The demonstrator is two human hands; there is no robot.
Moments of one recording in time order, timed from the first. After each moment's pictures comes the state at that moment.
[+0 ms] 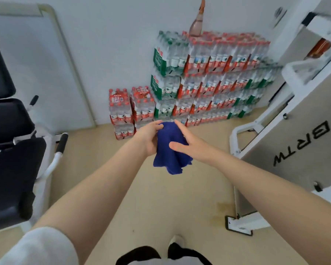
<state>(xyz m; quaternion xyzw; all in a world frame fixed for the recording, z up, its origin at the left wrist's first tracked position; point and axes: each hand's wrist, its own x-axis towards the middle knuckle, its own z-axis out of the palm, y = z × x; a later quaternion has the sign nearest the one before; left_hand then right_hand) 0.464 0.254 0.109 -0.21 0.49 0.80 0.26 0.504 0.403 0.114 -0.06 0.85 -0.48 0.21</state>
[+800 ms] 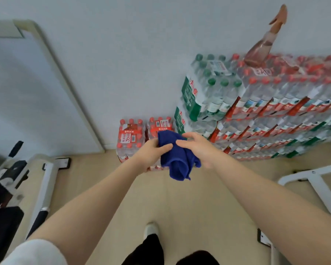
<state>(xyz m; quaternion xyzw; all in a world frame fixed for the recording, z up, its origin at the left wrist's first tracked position) 0.000 0.219 0.054 -0.07 0.73 0.64 0.22 -0.023 0.380 0.075 0.12 0.73 -0.61 0.29</state>
